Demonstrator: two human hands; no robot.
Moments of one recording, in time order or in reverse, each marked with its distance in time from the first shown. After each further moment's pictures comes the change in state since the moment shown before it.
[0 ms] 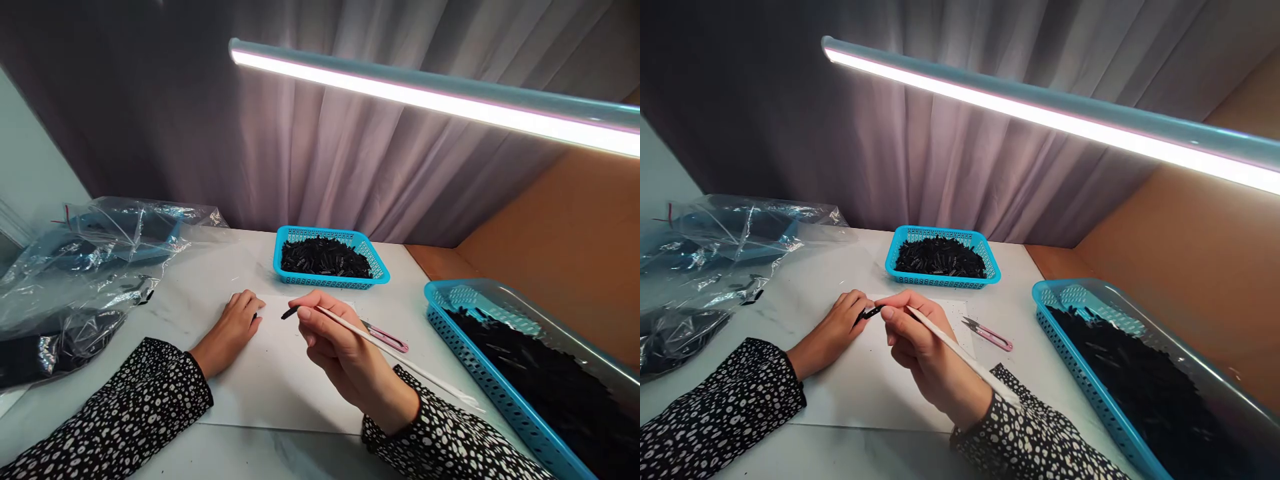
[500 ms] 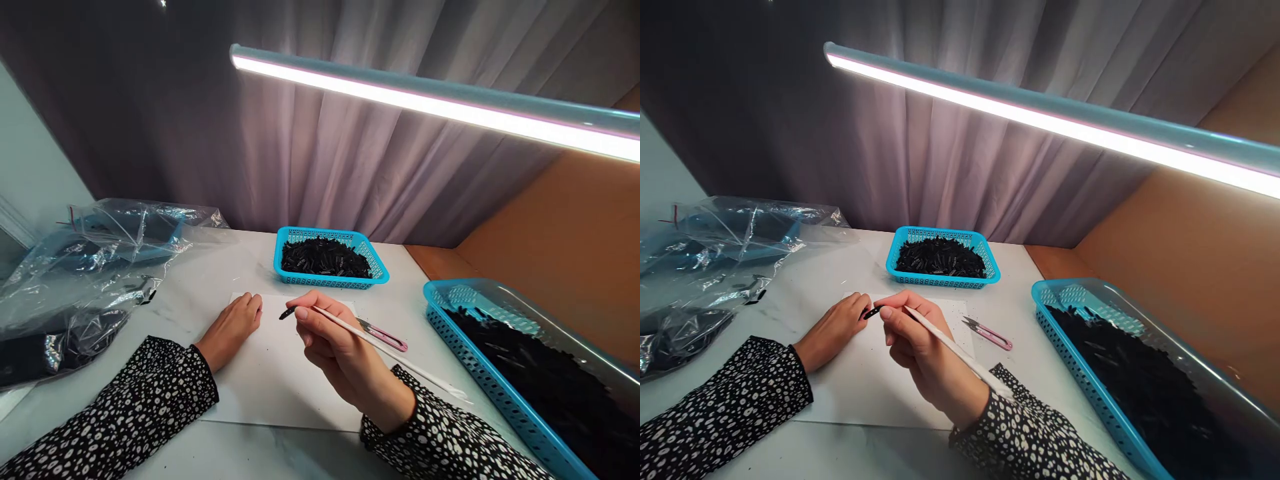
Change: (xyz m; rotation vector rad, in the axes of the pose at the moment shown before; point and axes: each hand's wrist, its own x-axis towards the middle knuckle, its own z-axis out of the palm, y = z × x) left_hand 0.008 0.009 -0.009 -0.147 0.057 -0.114; right_hand 0.000 0.003 0.003 -0.002 0.003 0.007
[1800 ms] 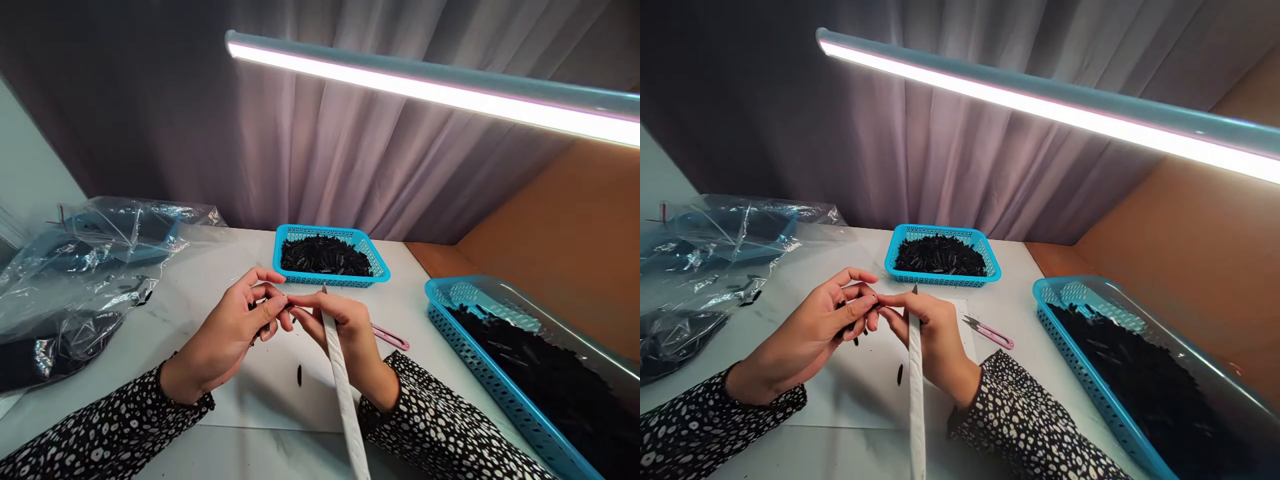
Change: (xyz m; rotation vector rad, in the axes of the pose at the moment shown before) left_hand -0.013 0.089 -0.042 -1.059 -0.113 -0.206; right_hand 0.017 0.003 -0.026 -0.892 0.115 -0.662
